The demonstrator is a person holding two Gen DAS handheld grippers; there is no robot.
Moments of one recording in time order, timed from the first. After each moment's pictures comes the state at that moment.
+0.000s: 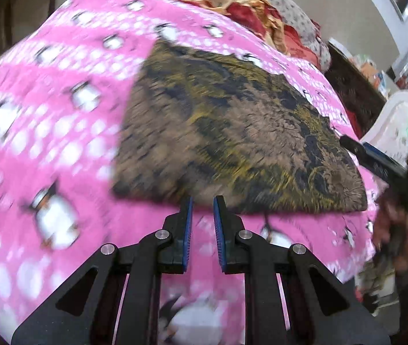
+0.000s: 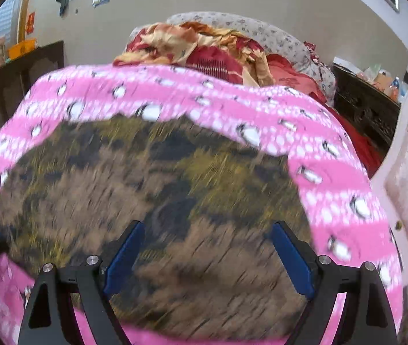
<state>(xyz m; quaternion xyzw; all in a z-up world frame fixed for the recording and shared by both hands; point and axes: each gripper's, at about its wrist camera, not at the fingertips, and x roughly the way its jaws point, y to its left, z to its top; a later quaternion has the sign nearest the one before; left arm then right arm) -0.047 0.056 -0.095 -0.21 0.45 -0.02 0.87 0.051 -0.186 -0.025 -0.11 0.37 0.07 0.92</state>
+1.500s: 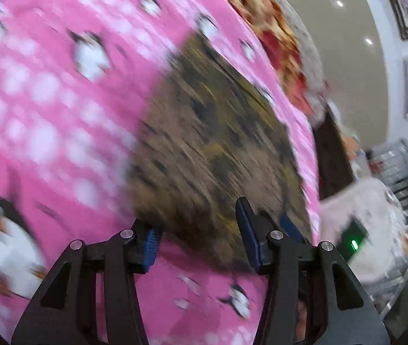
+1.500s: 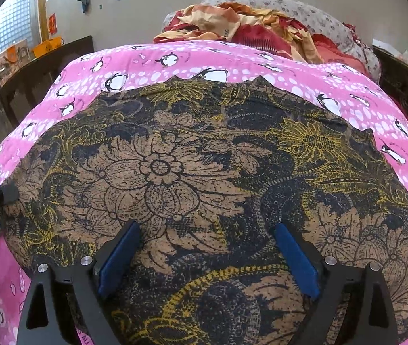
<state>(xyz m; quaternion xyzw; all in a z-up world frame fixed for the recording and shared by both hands) -0.009 0.097 -0.127 -0.43 0.41 -0.07 0.80 0.055 -0.122 -0.099 -0.07 0.40 0.16 0.90</state>
